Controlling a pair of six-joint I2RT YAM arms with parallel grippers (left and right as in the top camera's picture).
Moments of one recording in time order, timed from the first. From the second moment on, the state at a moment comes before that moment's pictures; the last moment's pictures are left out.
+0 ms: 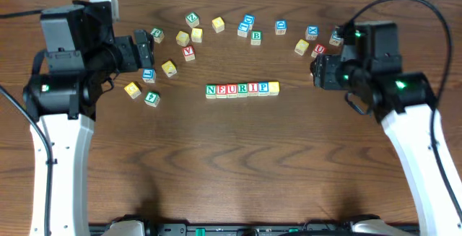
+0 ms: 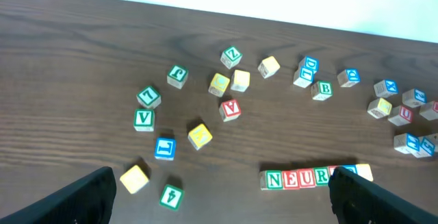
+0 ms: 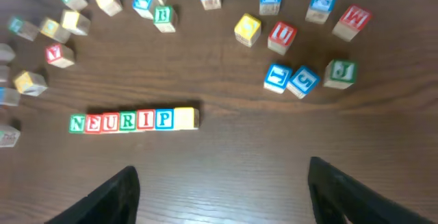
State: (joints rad) left arm 0.07 1.34 1.46 -0.84 0.23 -0.09; right arm 0.17 1.35 1.34 -0.86 -0.08 0.21
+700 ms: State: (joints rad) left arm 0.07 1.34 1.46 -0.84 0.23 -0.09; right arm 0.17 1.13 1.34 -0.97 0.05 0.16
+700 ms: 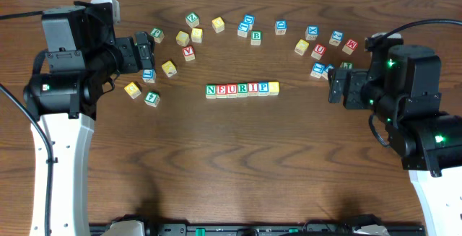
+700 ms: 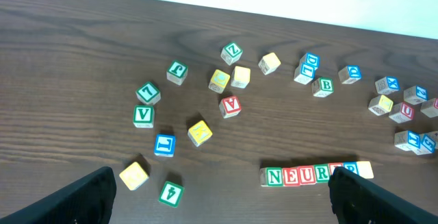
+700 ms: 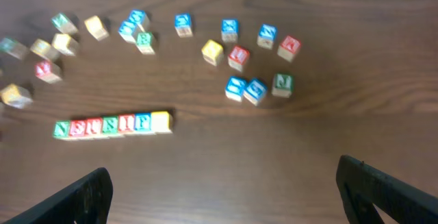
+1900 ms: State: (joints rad) left arm 0.07 1.34 1.46 -0.84 0.22 -0.09; right arm -0.03 0.10 0.14 -0.14 -0.14 -0.01
